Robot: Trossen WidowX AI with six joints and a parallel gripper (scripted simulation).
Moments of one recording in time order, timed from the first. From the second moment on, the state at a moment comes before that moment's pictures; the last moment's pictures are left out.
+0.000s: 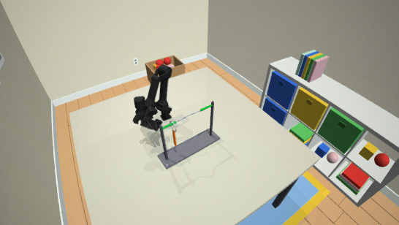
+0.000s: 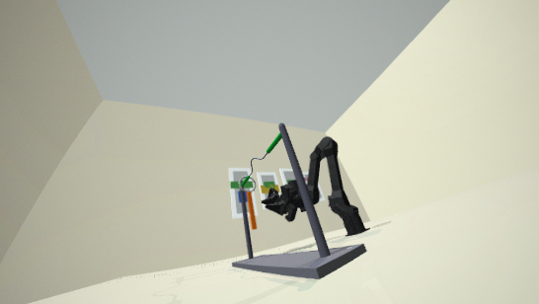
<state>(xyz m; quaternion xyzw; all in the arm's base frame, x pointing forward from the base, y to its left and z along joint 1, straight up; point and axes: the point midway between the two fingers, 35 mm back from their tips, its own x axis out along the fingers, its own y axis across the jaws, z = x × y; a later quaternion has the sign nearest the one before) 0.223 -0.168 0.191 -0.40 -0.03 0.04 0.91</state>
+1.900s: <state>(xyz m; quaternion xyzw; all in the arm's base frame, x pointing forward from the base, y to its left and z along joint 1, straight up) 0.275 -0.093 0.135 -0.01 0.08 0.03 1.00</state>
